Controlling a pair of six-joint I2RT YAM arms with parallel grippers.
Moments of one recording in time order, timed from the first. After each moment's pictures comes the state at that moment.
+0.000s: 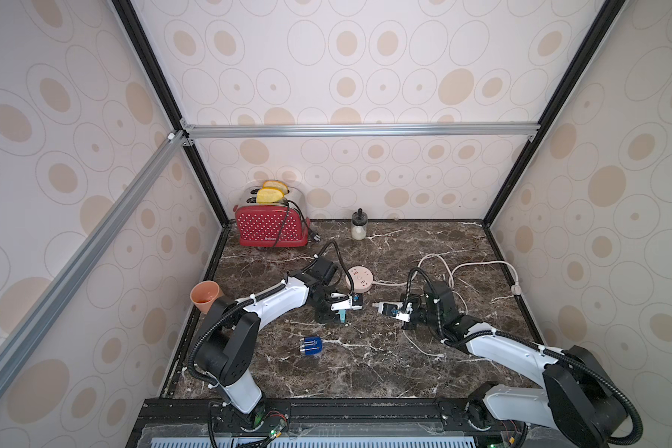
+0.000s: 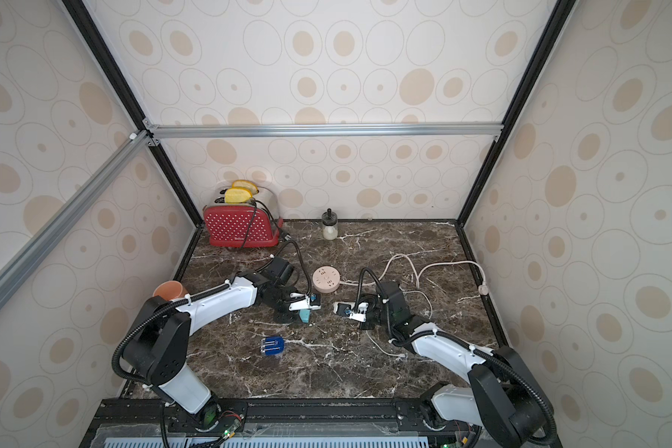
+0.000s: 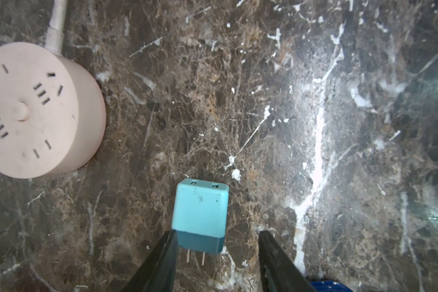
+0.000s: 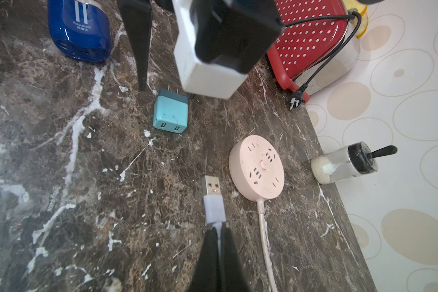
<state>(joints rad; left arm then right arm) -0.54 1.67 1.09 -0.66 0.31 1.00 0.62 1.24 0.51 0.19 -0.38 -0.94</state>
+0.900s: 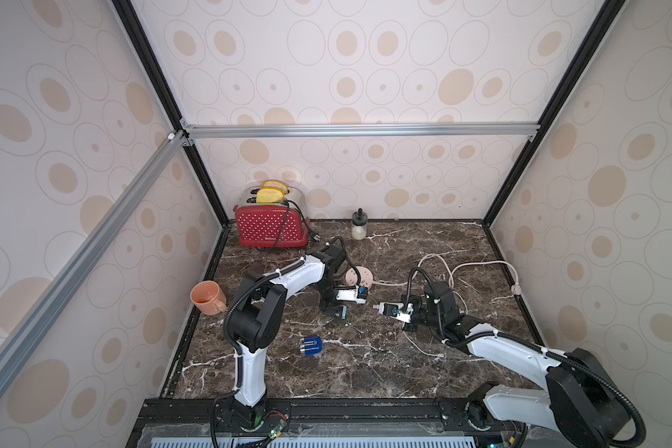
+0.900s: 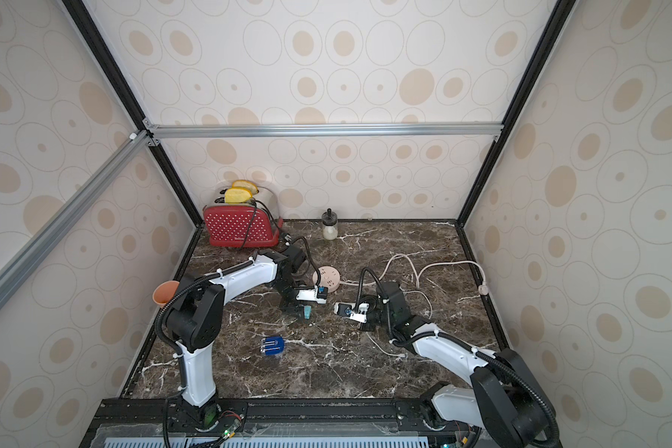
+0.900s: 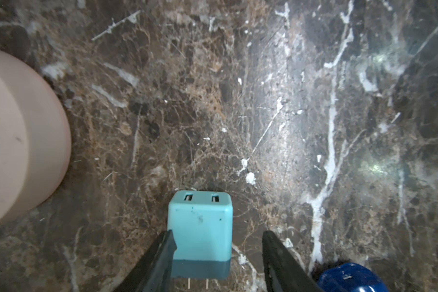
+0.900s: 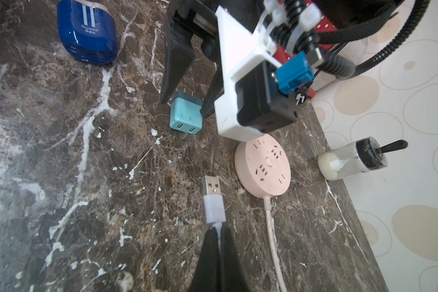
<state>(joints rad) -0.52 1.96 1.41 -0.94 0.33 1.13 0.62 1.22 0.52 0.15 -0.39 -0.92</state>
